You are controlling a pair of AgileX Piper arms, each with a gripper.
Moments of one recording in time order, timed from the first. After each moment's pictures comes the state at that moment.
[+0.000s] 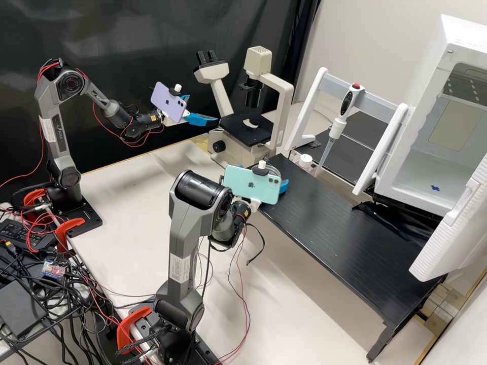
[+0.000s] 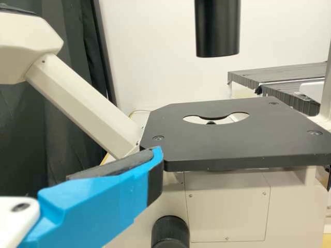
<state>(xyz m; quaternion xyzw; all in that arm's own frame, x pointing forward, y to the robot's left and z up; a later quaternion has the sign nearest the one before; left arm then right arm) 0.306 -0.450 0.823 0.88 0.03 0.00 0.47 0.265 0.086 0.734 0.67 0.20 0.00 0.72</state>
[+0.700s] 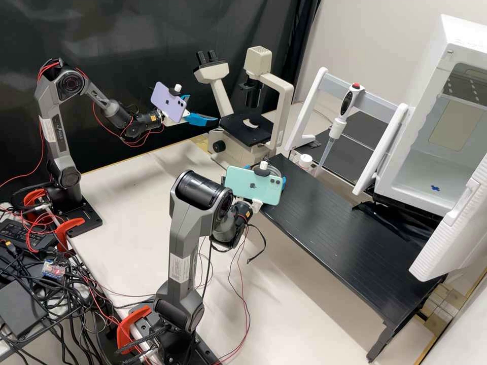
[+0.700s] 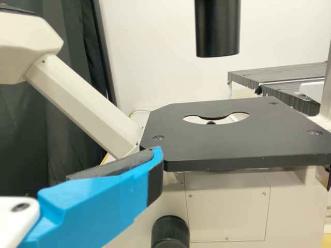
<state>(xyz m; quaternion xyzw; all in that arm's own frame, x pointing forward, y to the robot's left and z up) 0.306 -0.450 0.823 0.88 0.03 0.00 0.47 0.267 0.082 0.737 0.67 0.20 0.00 0.72</state>
